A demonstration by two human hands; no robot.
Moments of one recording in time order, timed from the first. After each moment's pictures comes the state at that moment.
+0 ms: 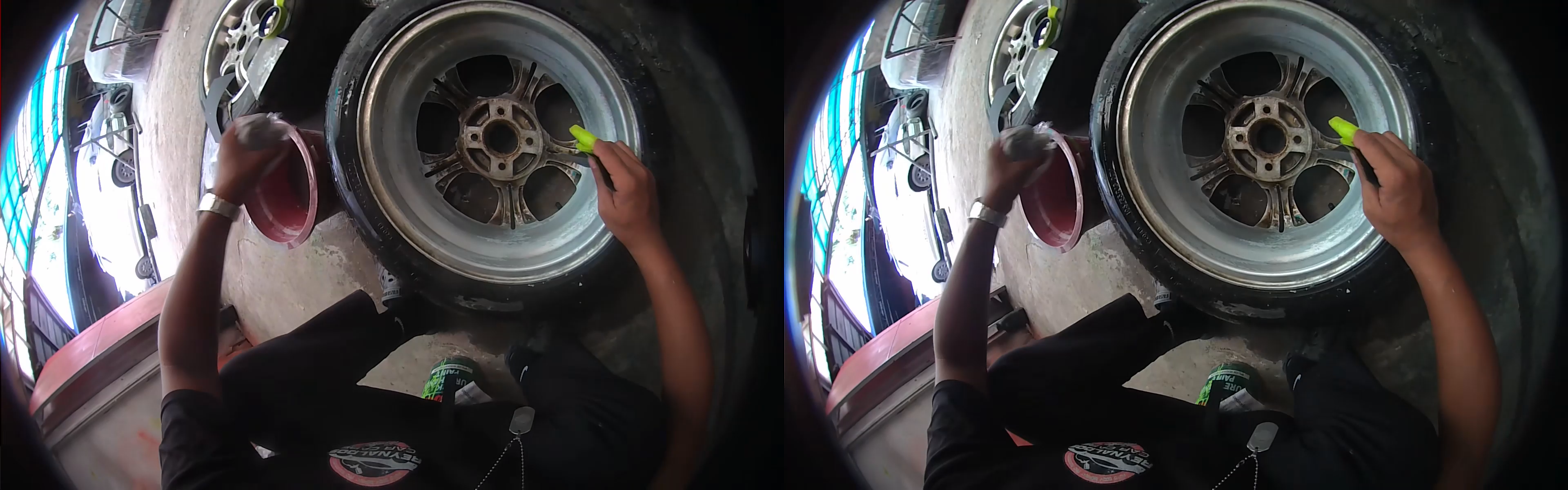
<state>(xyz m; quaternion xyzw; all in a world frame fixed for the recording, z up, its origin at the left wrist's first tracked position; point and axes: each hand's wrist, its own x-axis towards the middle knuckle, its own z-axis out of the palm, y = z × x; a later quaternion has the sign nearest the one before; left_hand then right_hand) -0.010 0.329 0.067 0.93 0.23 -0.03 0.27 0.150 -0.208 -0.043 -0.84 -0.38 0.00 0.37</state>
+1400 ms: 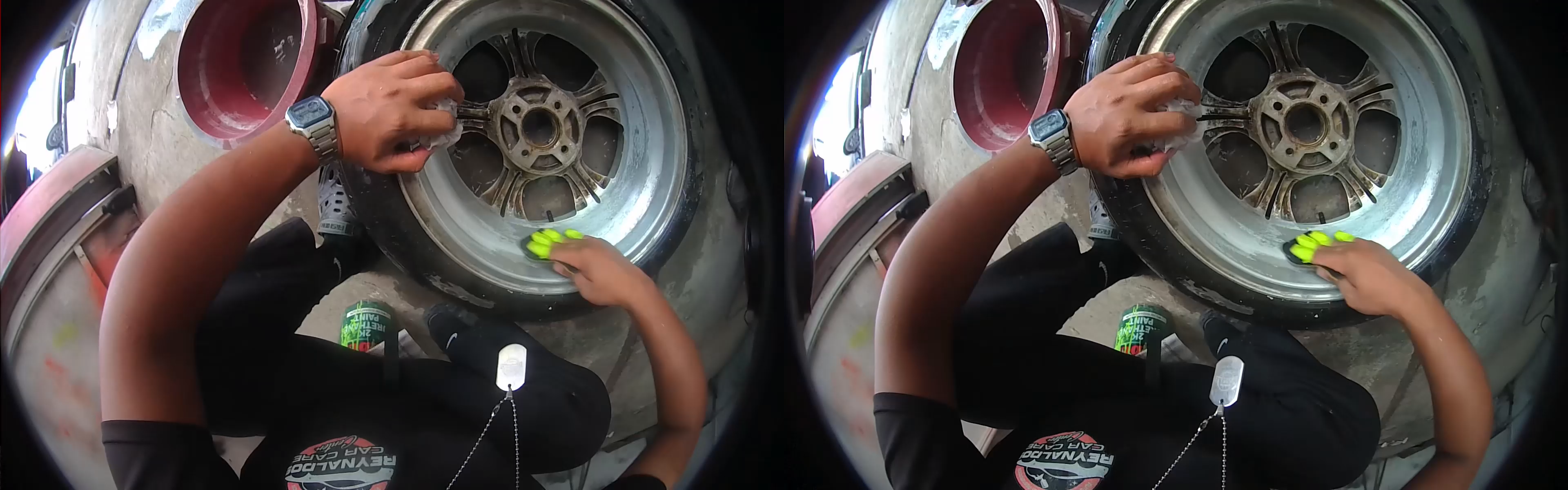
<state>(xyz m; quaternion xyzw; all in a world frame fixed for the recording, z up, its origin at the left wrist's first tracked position) -0.017 0.214 -0.034 0.95 -0.21 -0.02 0.23 0.163 -0.161 -0.033 -0.58 -0.56 0.58 0.12</state>
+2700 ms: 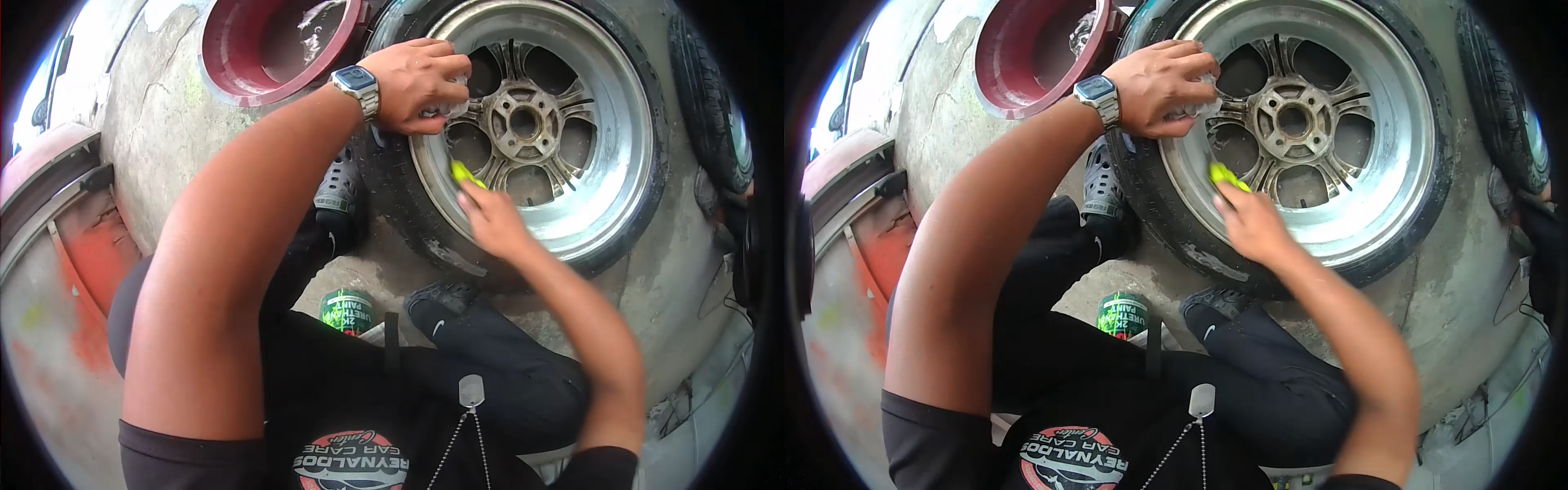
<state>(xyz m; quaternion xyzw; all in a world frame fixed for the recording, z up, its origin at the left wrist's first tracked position) -0.025 0.204 -0.036 0.97 -0.18 0.02 0.18 0.037 -0.096 -0.060 -0.73 -0.42 0.49 0.24</state>
